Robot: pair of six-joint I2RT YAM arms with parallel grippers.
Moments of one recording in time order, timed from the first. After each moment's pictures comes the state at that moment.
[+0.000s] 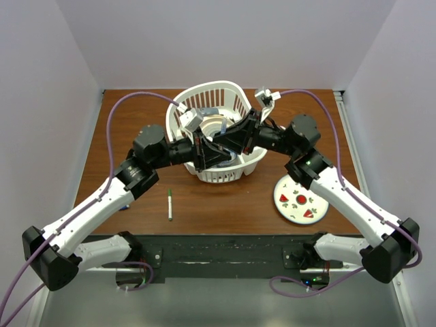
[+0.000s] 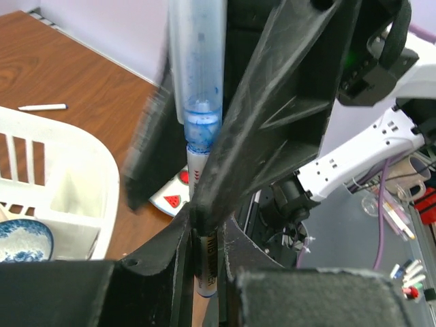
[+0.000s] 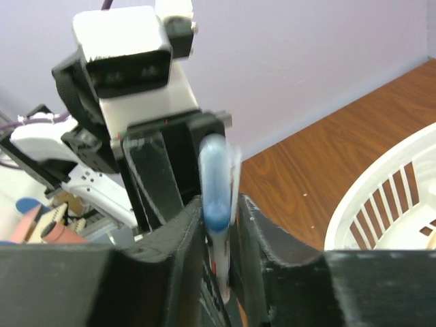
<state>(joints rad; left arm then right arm) -0.69 1.09 1.03 0.04 0.58 -0.41 0.63 1.18 1.09 0.30 -0.66 0.61</state>
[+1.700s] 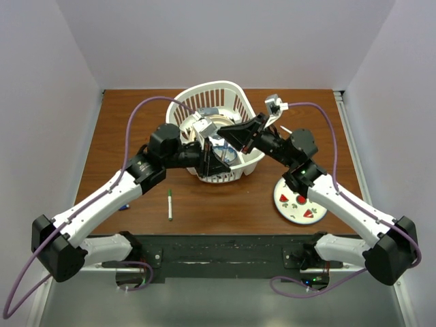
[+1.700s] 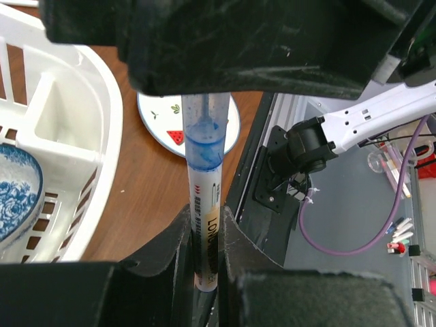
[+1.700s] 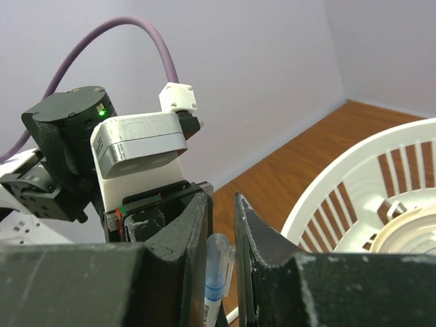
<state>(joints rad) -0.69 1.17 1.04 -0.14 0.61 -0.35 0.66 1.16 0.90 0.52 -0.41 0.58</state>
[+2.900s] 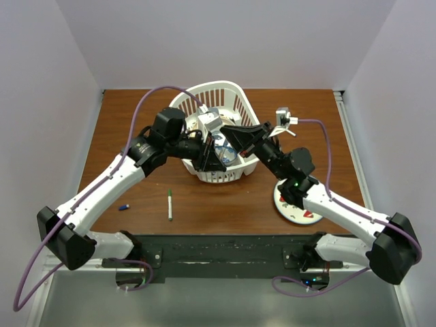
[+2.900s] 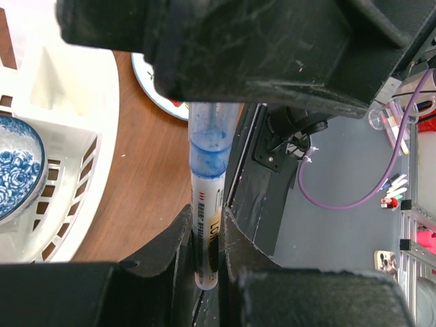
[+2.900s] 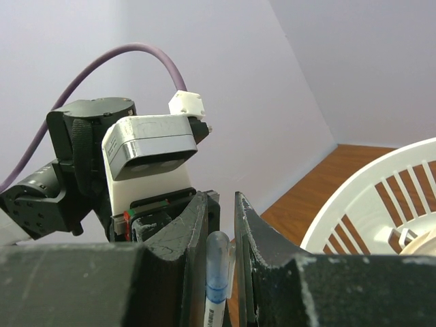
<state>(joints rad) -0.63 1.30 1.29 -0.51 0.72 -0.19 0.76 1.15 0.73 0.81 -0.13 0.67</state>
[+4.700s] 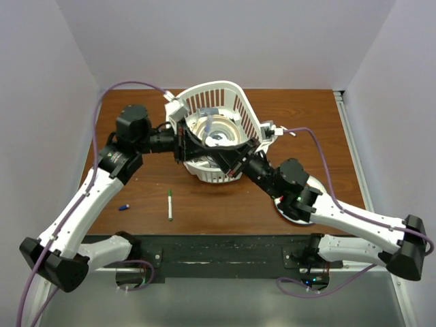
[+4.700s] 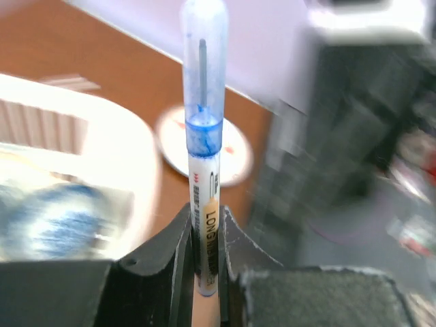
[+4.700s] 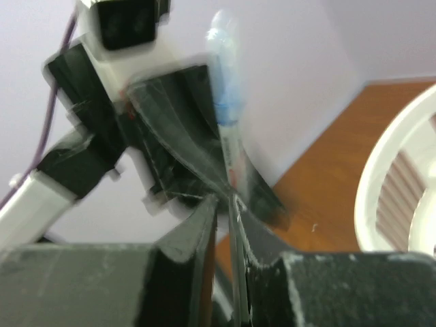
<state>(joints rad) -0.46 1.12 1.22 -0.31 0.87 -0.24 1.06 1.05 0.83 0.48 0.14 0.66</state>
